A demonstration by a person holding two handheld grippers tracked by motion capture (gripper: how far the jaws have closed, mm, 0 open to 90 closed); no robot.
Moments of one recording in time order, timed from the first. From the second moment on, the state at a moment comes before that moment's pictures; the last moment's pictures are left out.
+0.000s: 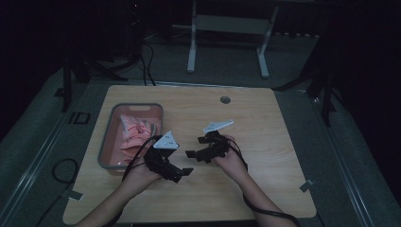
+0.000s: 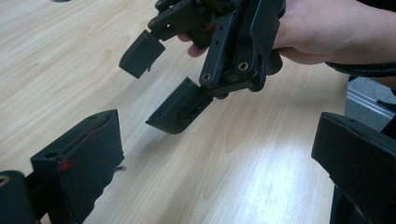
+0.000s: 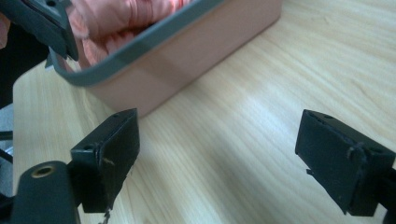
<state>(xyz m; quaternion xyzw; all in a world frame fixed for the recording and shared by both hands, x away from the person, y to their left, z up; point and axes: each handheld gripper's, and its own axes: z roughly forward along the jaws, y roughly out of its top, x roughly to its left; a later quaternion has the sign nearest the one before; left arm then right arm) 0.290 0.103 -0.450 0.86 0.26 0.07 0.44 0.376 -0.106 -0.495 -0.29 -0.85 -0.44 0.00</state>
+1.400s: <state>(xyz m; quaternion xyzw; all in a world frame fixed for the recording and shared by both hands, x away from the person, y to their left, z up) 0.266 0.040 -0.525 0.89 0.17 0.03 0.41 0.338 -0.172 -0.549 -0.27 -0.86 -0.43 -0.03</state>
